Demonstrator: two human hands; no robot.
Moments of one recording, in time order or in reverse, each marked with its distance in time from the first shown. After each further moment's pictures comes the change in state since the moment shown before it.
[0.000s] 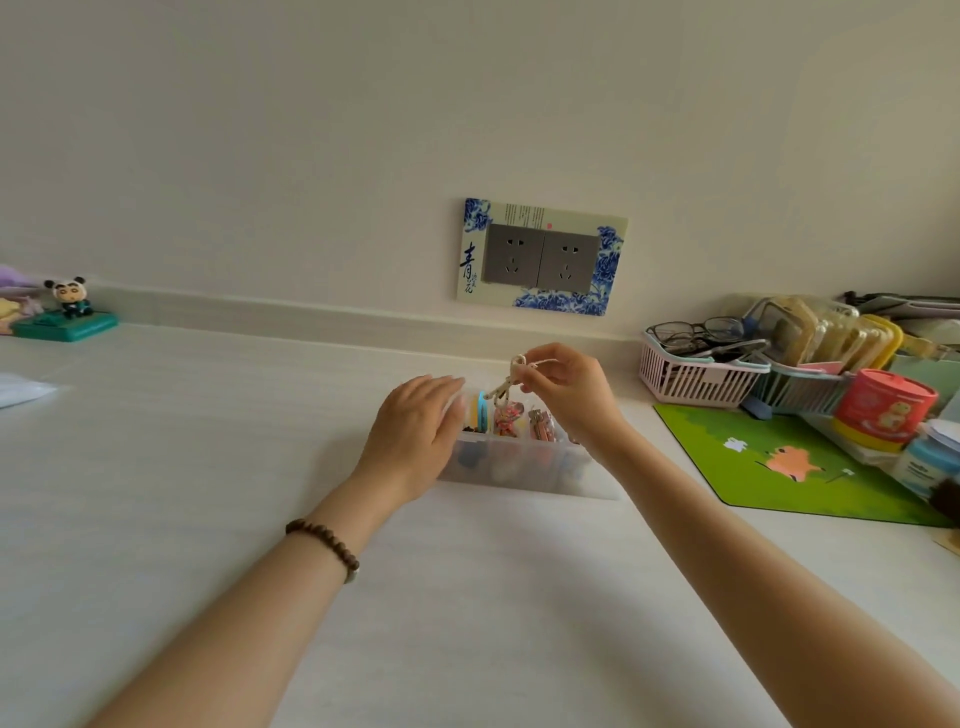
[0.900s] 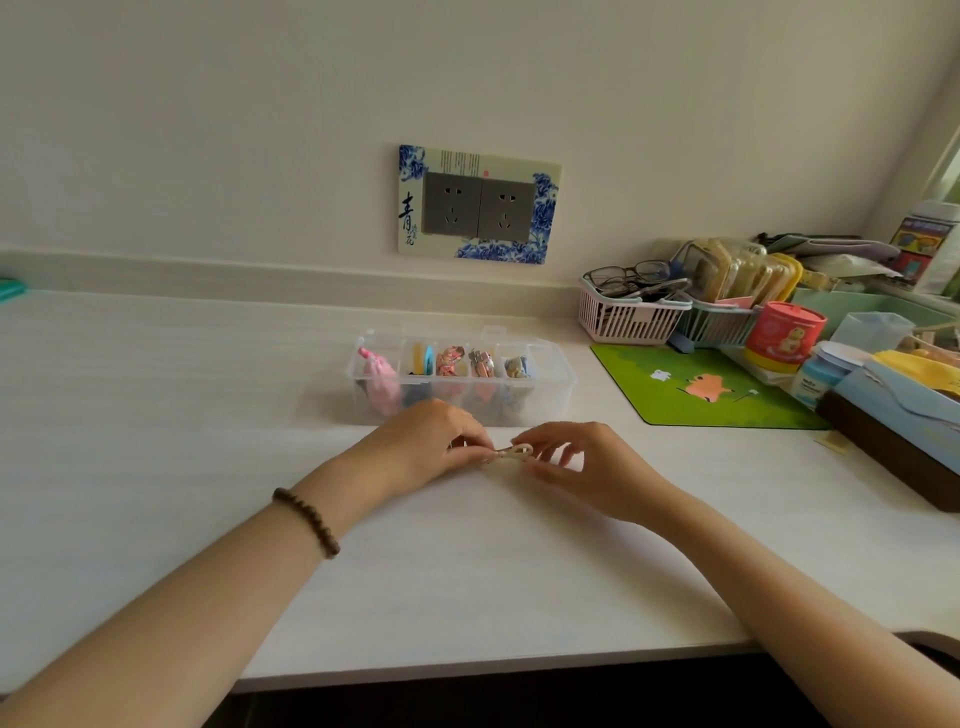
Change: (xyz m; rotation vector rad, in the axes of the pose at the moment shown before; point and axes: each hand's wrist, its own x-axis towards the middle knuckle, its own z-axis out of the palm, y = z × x) left_hand -0.034 0.061 0.009 -0.190 -0.515 0.249; right_hand -0.130 0.032 -0.066 -0.418 -0.326 -0.056
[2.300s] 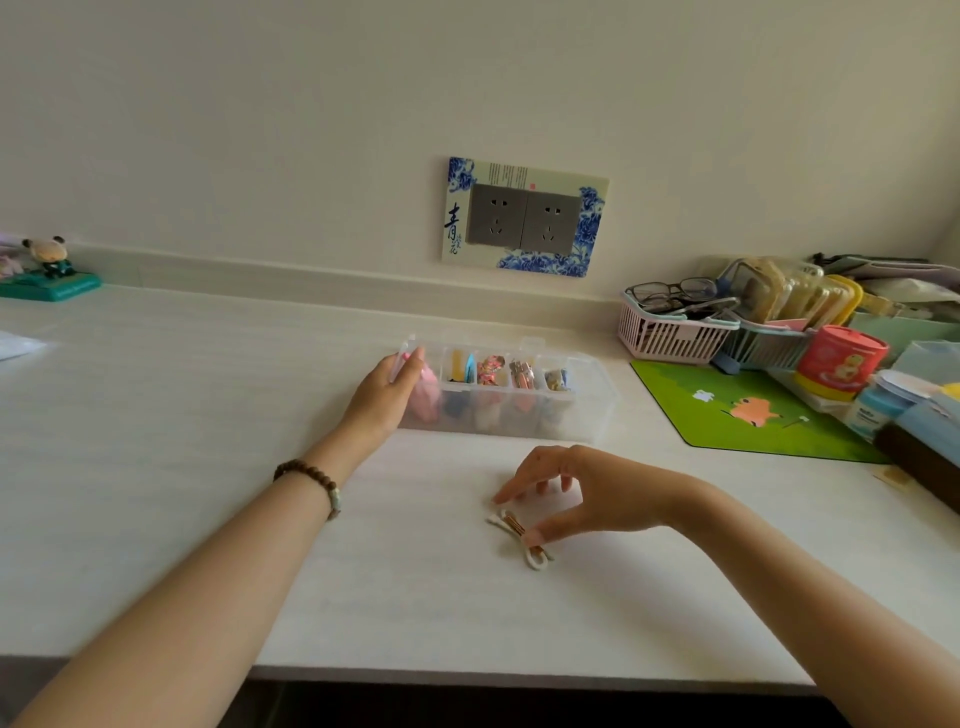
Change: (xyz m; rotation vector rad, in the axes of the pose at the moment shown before) left_hand 0.002 -0.075 -0.019 -0.561 0.633 -0.530; right_hand 0.018 -0.042 -0.002 -0.046 -0.533 -0.042
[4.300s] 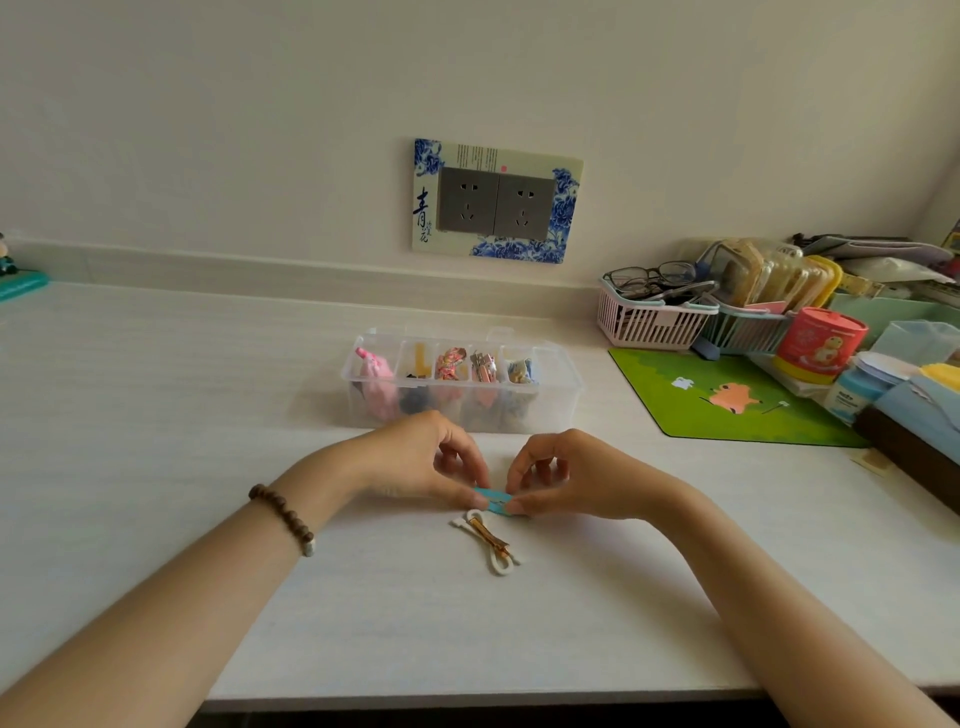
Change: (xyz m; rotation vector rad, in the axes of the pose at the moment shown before) left_hand -0.052 0.043 0.026 0.432 -0.837 0.196; right_hand 0.001 0.029 -0.001 0.114 0.198 0.082
